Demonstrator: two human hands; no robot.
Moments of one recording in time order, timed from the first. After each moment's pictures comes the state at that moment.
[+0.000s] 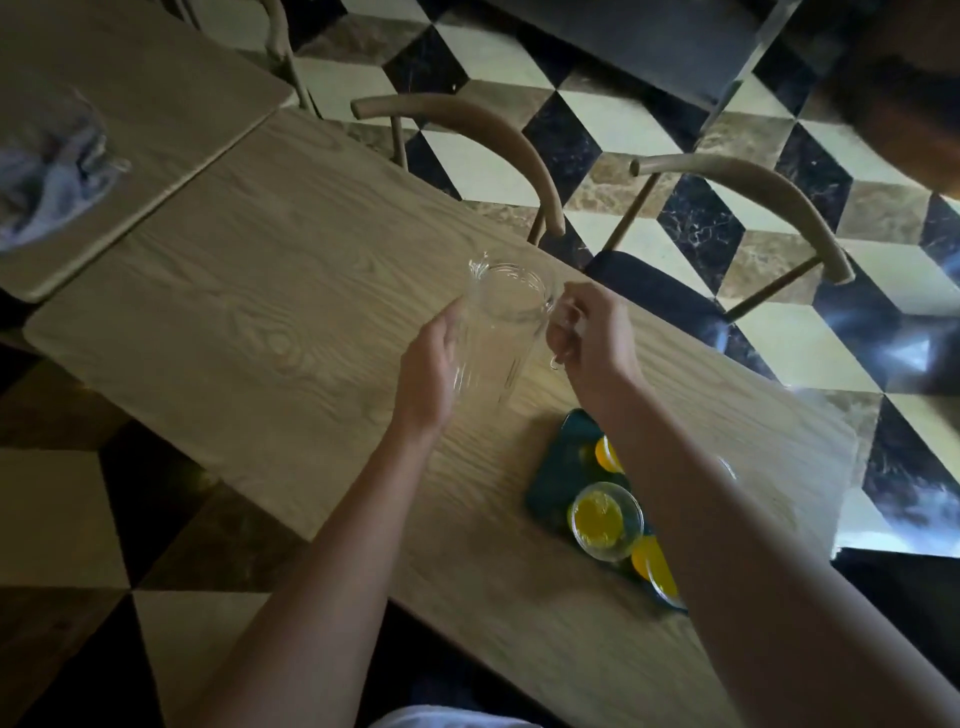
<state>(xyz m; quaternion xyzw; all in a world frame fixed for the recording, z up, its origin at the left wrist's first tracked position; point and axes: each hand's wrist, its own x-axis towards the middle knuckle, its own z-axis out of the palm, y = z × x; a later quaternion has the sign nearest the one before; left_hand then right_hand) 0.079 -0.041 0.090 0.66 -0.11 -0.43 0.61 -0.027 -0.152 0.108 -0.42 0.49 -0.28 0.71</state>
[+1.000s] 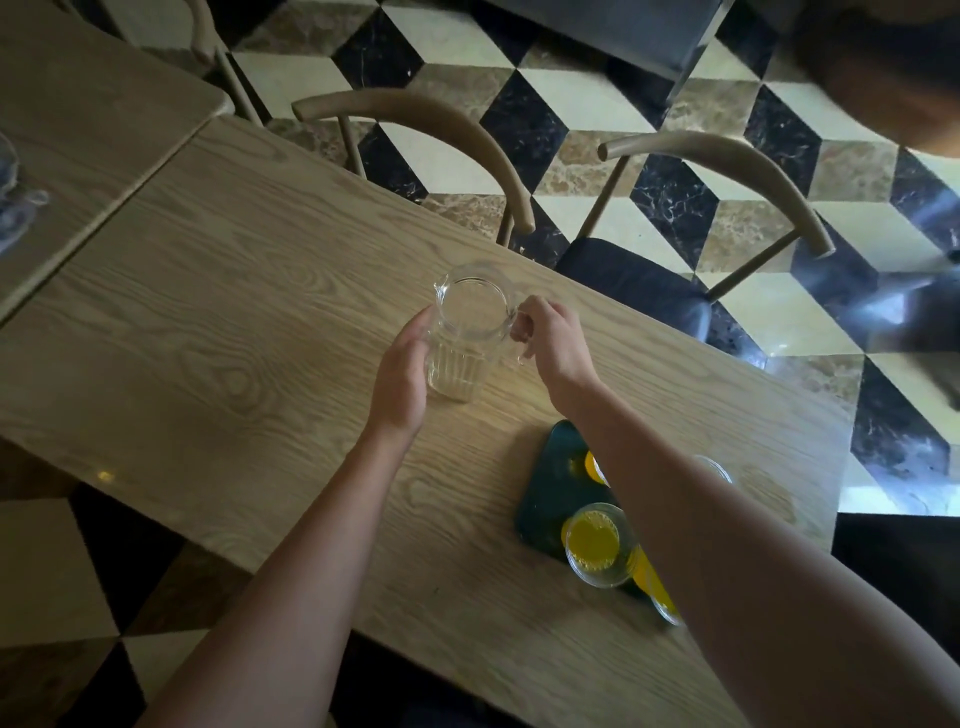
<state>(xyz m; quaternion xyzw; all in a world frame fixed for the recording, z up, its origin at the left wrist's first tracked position) 0.111 -0.086 0.025 0.68 -0.24 -0.43 0.55 -0.012 -0.192 0.058 -0.58 0.54 -0.22 0.57</state>
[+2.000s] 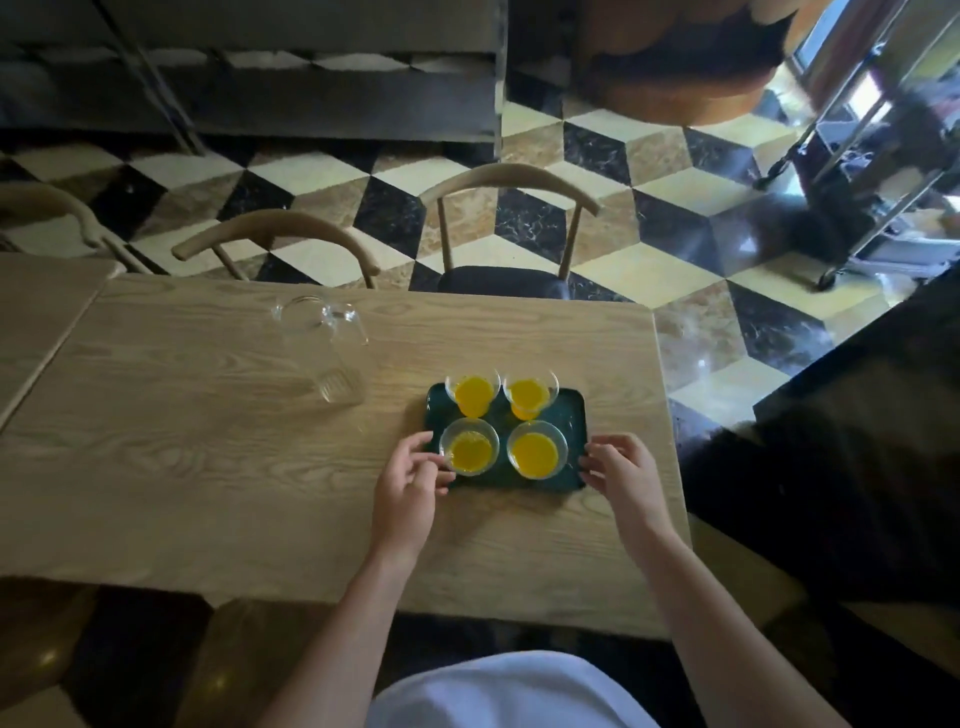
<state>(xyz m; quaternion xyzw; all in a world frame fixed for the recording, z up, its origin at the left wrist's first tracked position) -0.092 0.066 0.071 0.71 -0.32 -0.46 0.43 -0.330 0.017 0.060 -0.29 0.67 -0.40 0.55</state>
